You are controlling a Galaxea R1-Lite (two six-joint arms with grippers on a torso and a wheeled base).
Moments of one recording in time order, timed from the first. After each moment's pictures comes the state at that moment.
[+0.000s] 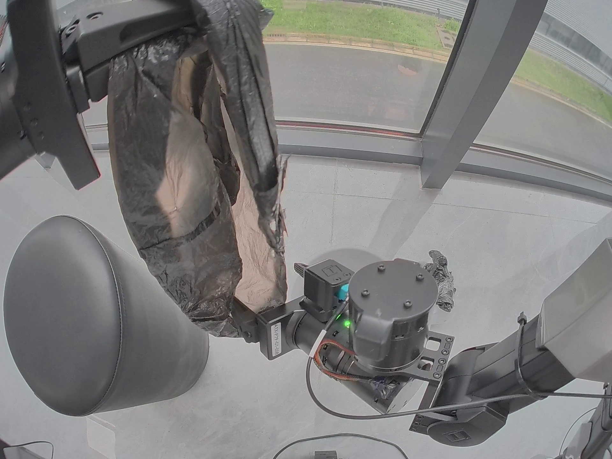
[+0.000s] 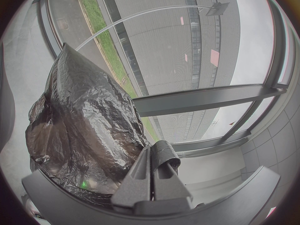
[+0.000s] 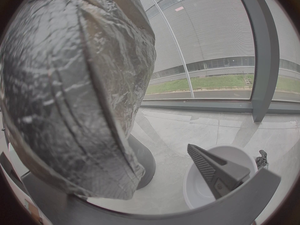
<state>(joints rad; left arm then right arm) -0.93 1.25 -1.20 -0.18 0.01 -0.97 1.02 2.03 -0.90 -1.04 -0.34 0.15</state>
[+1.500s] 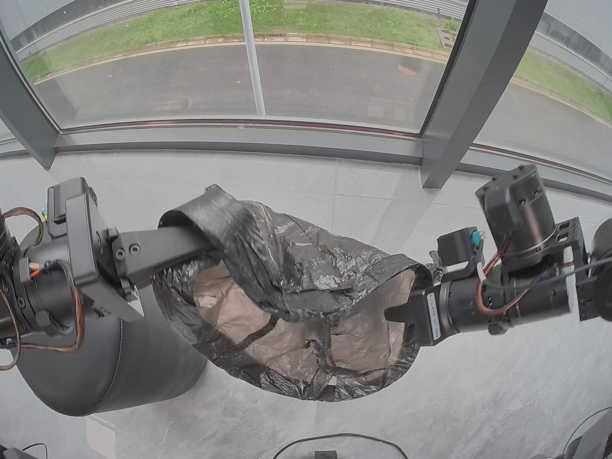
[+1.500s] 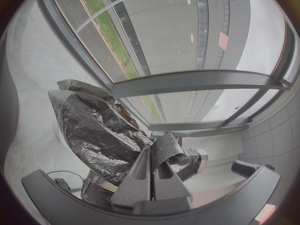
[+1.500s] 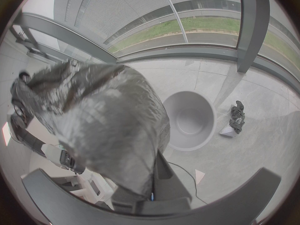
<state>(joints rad) -0.58 1.24 -0.68 -0.54 -0.53 -0.96 0.74 1.60 -0.99 0.08 0.06 0.35</state>
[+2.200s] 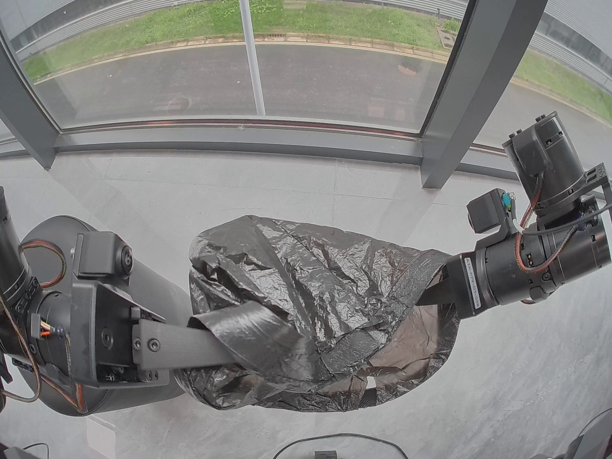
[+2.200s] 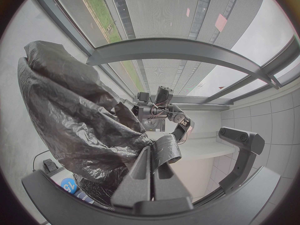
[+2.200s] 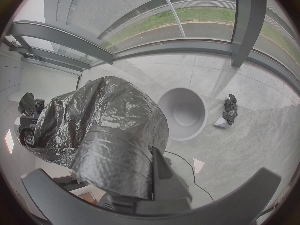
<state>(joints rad) -0.64 1.27 -0.59 -0.60 -0.84 -0.96 0.69 1.55 -1.22 0.45 0.12 0.36</state>
